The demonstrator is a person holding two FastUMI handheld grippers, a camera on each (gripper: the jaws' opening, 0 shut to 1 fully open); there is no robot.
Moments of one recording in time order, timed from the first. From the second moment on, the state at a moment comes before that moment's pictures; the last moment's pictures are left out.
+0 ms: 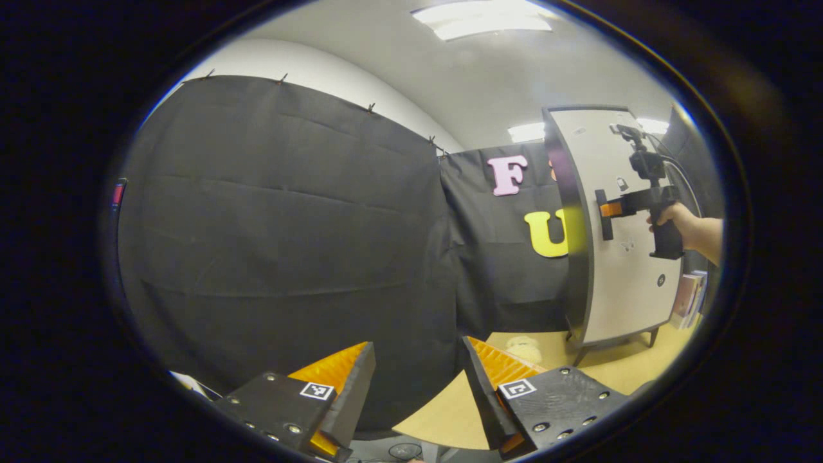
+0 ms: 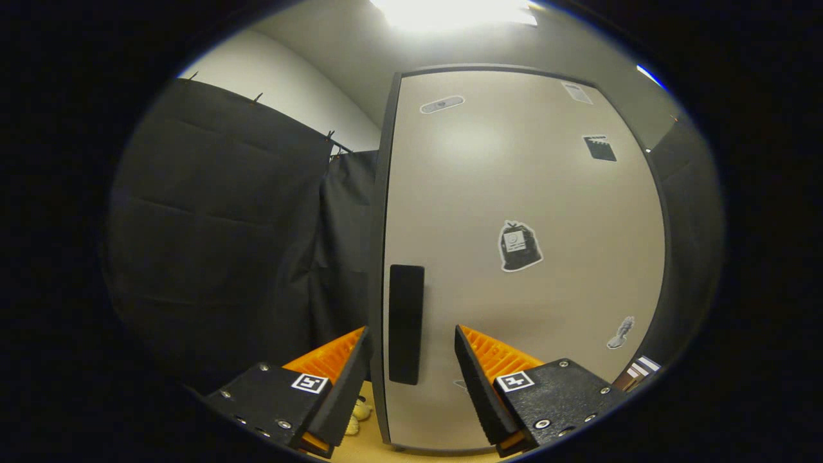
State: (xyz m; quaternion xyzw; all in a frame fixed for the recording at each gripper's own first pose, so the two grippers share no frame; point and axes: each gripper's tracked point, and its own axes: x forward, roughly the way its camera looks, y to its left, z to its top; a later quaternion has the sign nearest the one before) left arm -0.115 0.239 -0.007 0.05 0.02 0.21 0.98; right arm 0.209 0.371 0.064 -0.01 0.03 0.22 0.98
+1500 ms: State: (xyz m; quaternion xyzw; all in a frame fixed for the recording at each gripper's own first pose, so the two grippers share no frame) left arm -0.030 0.099 -0.003 -0.01 0.00 0.03 1.00; right arm 0.138 0.324 0.075 0.01 0.07 0.28 0.96
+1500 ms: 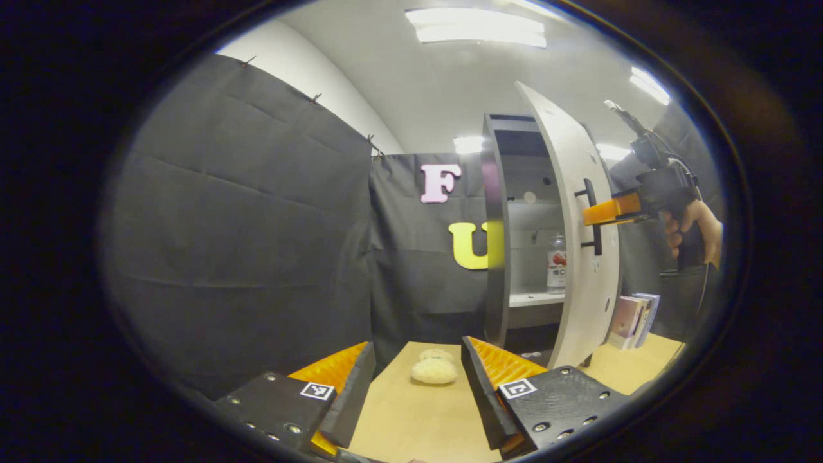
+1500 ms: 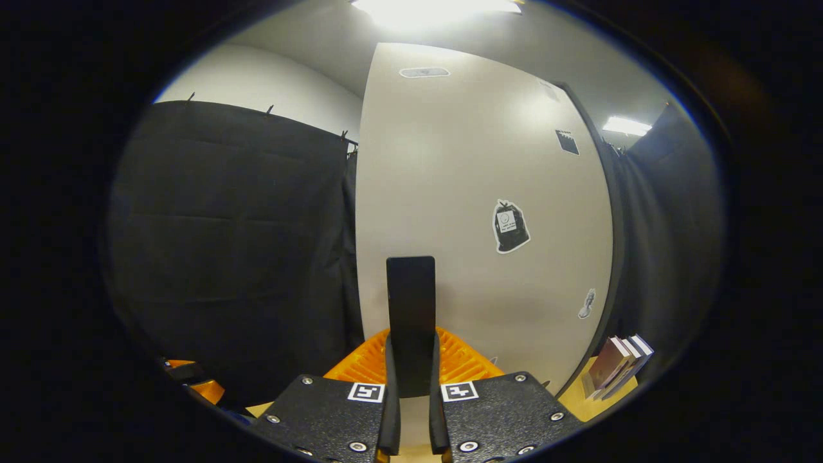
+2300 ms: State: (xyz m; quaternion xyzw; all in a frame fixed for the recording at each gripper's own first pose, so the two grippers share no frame) left arm -0.020 -0.070 0.006 -0.02 0.00 -0.07 1.00; right arm 0.112 0.237 0.087 -0.01 0.05 0.22 0.97
